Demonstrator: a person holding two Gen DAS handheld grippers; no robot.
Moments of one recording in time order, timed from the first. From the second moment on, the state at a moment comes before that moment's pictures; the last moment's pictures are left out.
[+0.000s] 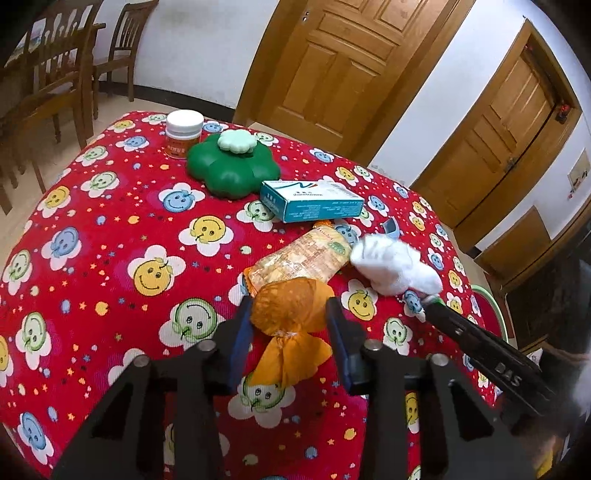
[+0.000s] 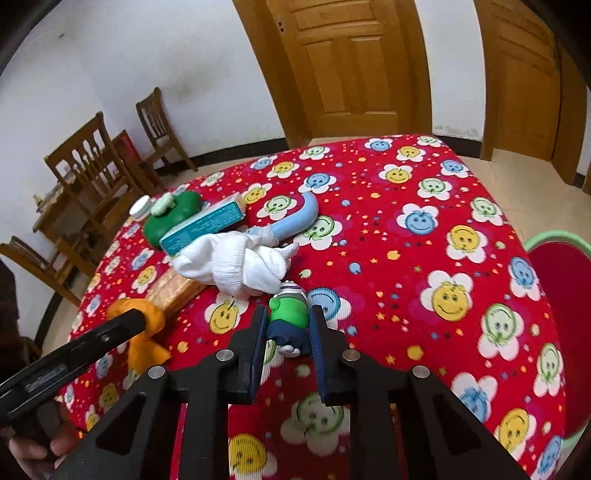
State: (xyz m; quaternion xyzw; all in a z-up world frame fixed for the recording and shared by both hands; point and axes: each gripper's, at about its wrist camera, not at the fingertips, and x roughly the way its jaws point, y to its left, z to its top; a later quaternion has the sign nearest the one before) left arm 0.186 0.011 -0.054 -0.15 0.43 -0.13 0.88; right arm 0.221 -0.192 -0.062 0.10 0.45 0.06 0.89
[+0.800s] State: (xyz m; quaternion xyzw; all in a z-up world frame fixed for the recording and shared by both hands) left arm 0.128 -0.019 -0.002 -0.15 0.40 -0.18 0.89; right arm 0.132 -0.254 -0.008 0.17 0.38 0.04 0.91
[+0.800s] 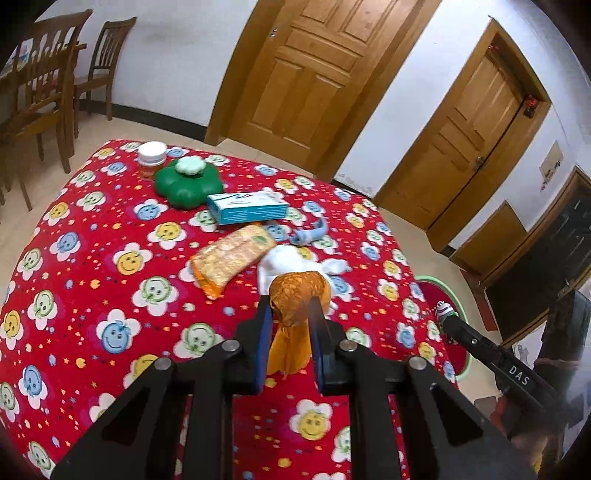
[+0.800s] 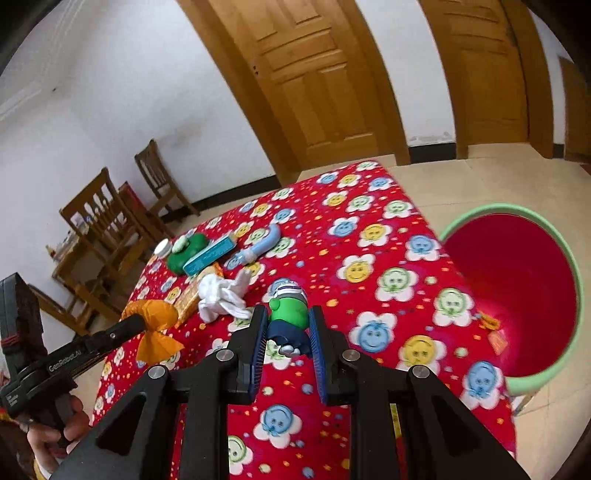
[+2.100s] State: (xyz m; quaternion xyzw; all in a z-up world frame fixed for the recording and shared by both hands) left arm 0.147 -0.228 0.010 -0.03 0.43 -0.34 0.84; right arm 0.079 -0.424 -0.028 0.25 0.35 -0.14 0.89
